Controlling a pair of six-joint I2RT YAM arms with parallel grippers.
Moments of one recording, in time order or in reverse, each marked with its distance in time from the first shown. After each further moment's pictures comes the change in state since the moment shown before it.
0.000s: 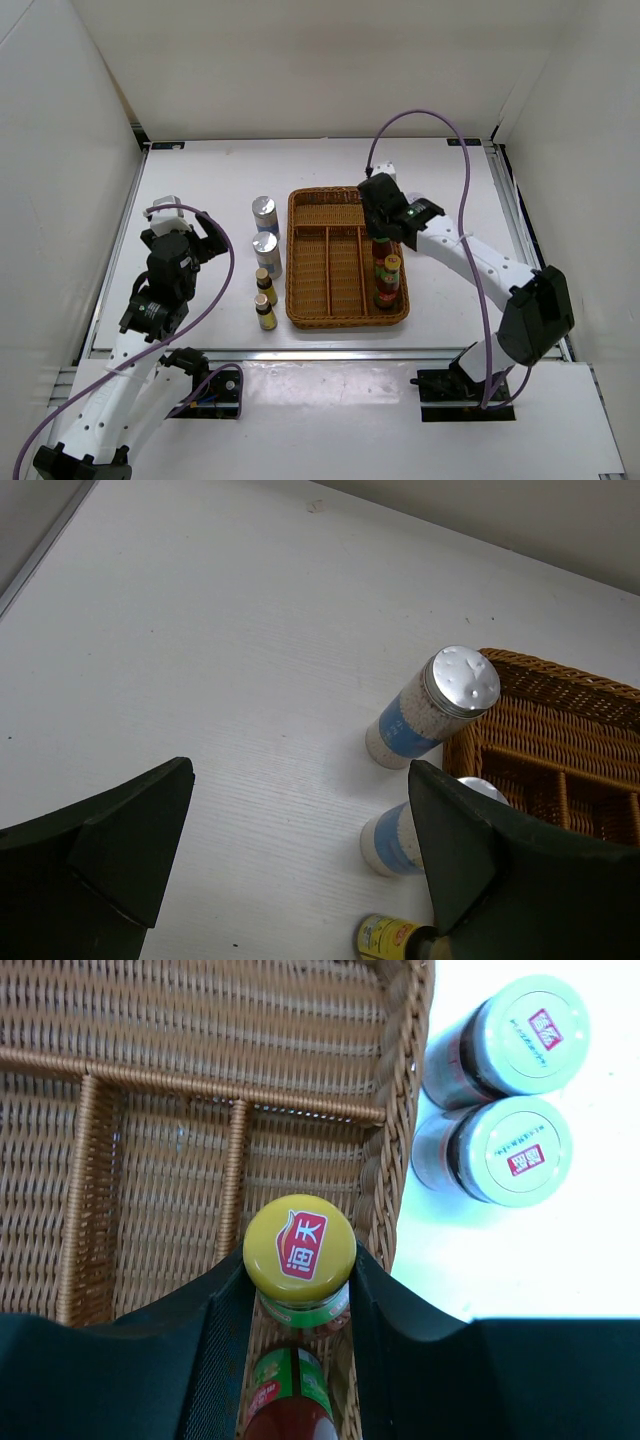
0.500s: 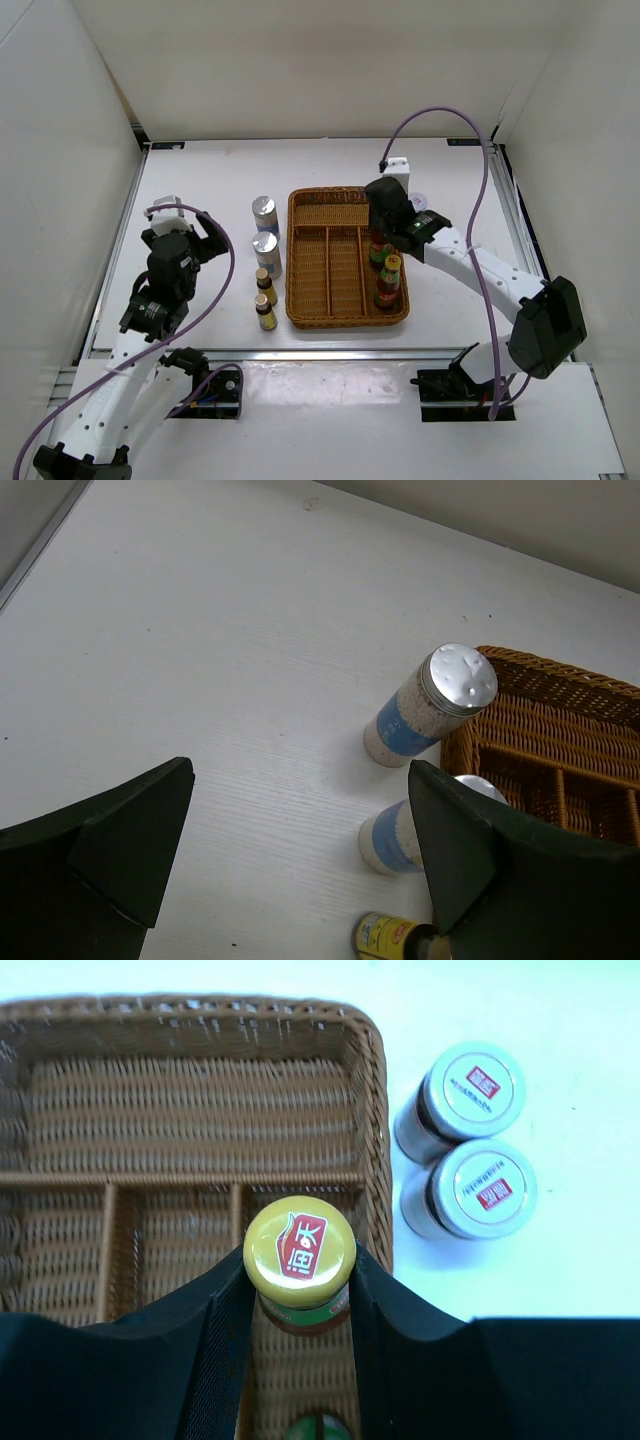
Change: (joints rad) left arm 0.000 0.002 0.000 0.000 0.008 0.000; right arm 0.020 -0.092 -0.124 0.227 0.151 0.074
